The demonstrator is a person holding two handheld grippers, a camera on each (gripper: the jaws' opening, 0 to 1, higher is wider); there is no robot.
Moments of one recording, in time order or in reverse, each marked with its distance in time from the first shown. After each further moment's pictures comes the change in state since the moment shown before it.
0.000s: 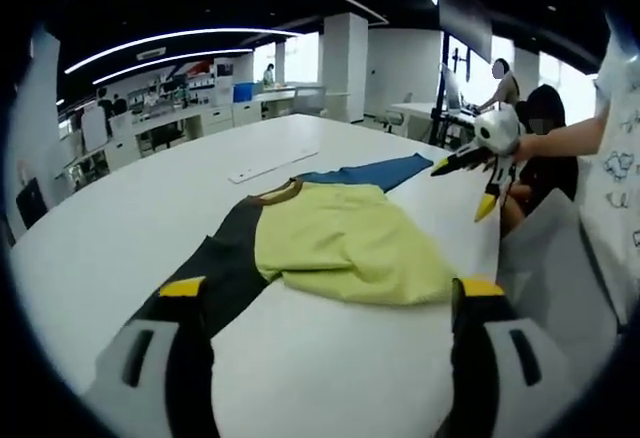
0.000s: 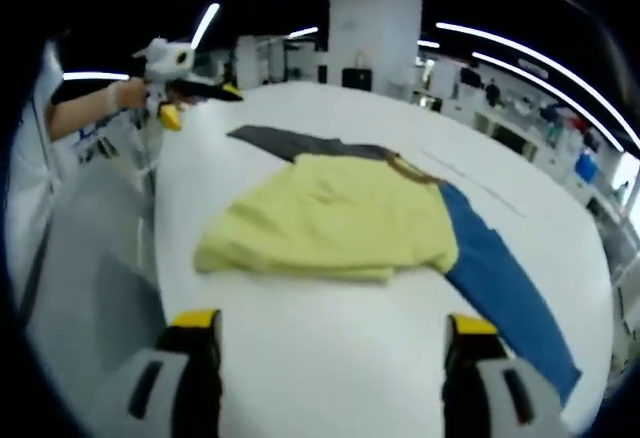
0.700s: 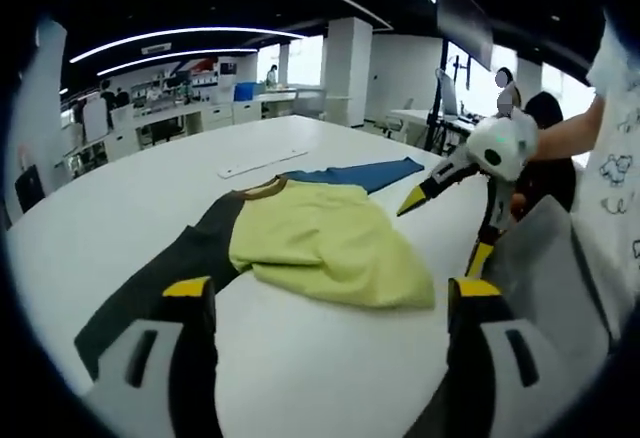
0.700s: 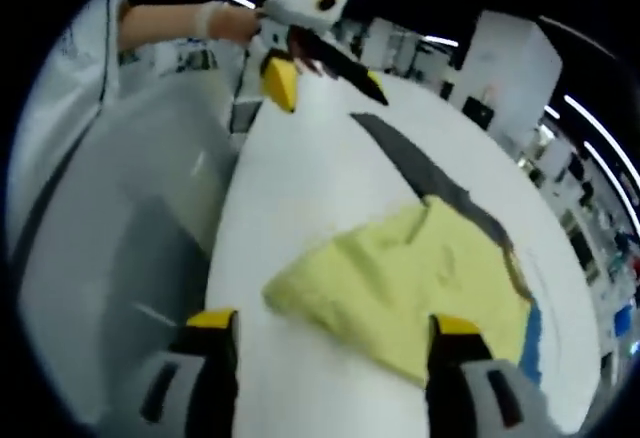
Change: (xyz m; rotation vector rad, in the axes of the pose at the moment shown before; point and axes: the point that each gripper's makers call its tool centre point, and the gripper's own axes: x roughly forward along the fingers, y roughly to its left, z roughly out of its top) left arm 0.002 -0.037 -0.008 -0.048 -0.016 -0.006; right arm 0.052 0.119 0.042 -0.560 0.049 0.271
